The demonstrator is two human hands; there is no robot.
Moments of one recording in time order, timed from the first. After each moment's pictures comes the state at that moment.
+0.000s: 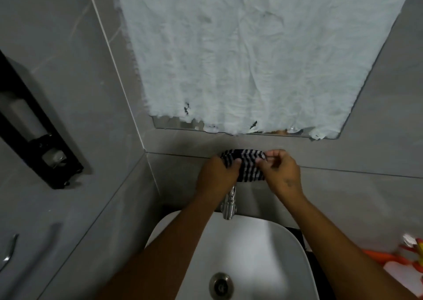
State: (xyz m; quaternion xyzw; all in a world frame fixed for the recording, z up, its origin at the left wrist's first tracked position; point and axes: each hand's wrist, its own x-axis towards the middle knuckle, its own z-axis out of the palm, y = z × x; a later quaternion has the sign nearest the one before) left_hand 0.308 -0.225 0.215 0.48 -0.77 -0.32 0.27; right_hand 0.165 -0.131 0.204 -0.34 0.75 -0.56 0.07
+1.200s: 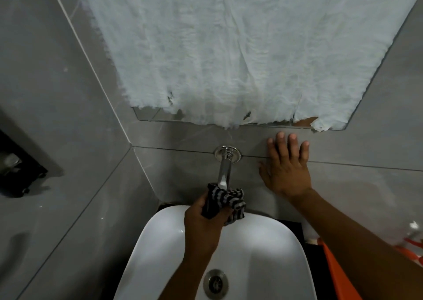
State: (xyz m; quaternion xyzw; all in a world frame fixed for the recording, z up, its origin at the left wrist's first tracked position) left_hand 0.349 -0.149 0.156 0.41 -0.57 -0.59 0.39; right_hand 0.086 -0.148 0.124 -0.53 0.70 -0.17 -0.45
